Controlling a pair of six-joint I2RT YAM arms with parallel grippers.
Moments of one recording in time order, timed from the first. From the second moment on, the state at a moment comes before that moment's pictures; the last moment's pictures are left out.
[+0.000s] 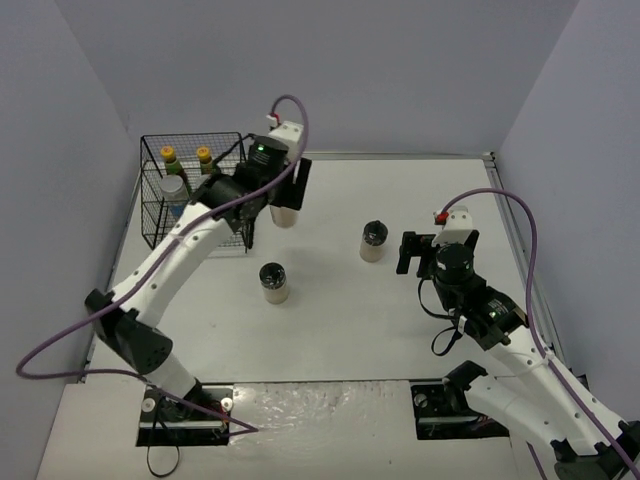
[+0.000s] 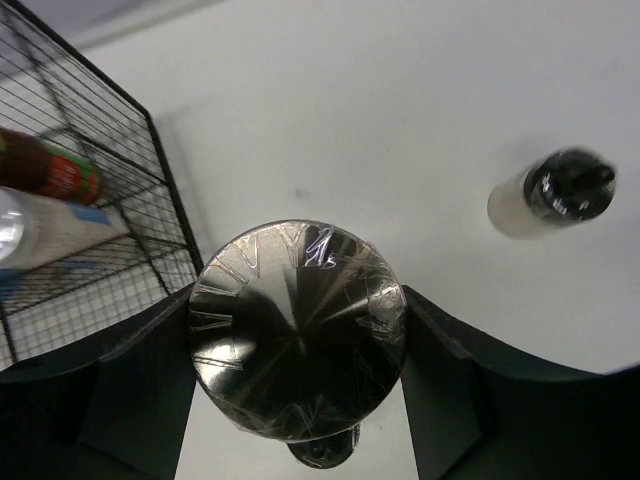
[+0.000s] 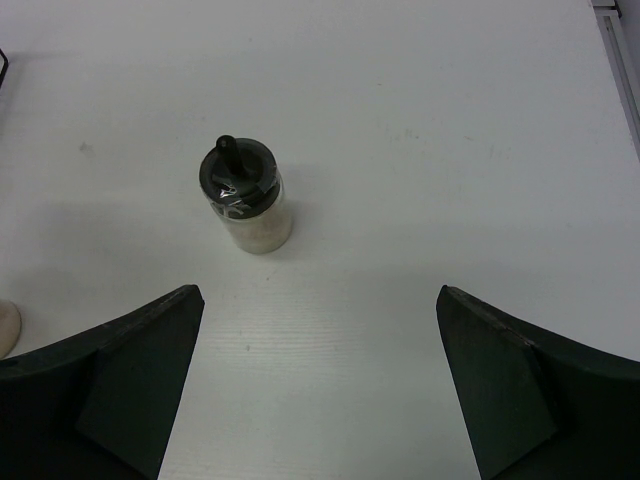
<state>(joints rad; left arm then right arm) -0.63 1.60 1.78 -0.79 -0.27 -0.15 0.57 0.75 0.74 -0.39 0.47 0.24</state>
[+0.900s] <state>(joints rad) -0.20 1.62 1.87 -0.72 -0.14 -0.15 0.57 0.75 0.74 -0.39 0.47 0.24</state>
